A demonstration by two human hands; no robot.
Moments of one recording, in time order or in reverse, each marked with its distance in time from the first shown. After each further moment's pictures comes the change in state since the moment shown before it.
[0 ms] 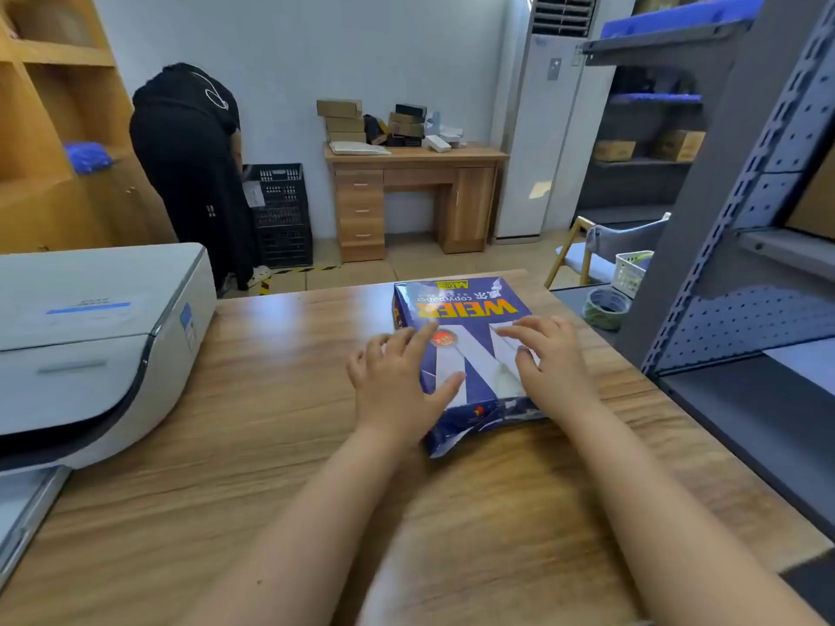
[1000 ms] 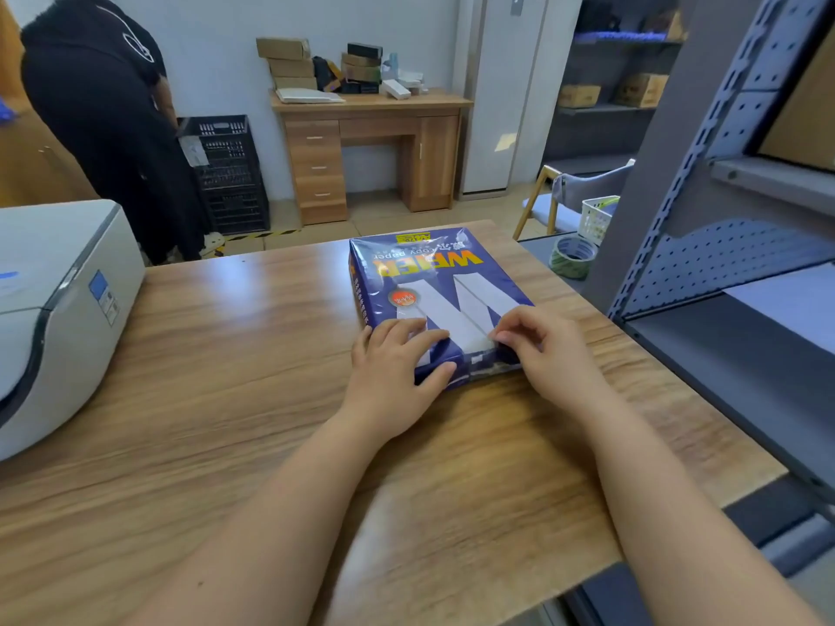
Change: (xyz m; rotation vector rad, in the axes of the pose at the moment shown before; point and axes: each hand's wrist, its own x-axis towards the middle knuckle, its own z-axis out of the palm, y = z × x) left_hand -0.017 0.009 0.033 -0.190 -0.206 0.217; right_hand -0.040 -0.002 -0.032 0.302 -0.123 0.253
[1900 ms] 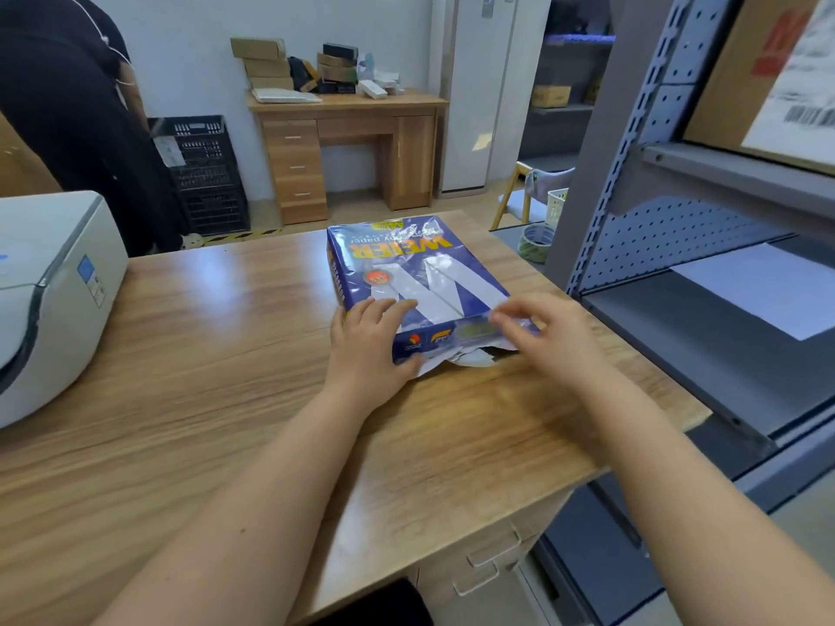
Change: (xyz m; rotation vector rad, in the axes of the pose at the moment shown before) left_hand -0.014 0.006 0.004 0.115 0.091 0.056; right_hand -0.040 0.003 -0.040 -0.117 0.066 -0.116
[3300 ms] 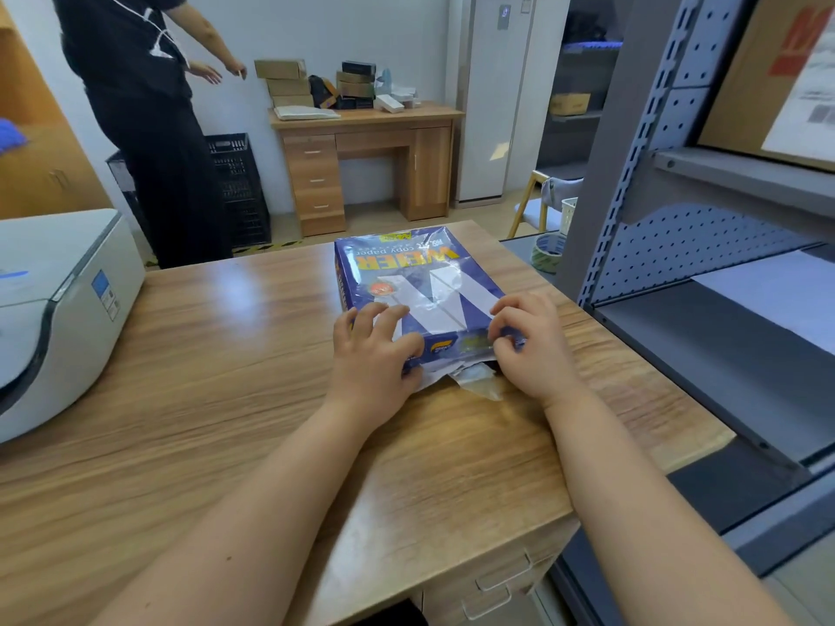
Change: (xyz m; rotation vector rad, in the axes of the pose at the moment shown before) left_hand 0.003 0.008 -0.001 0.209 0.168 0.213; right_hand 0.016 0.028 0.040 -0.077 0.158 -0.139
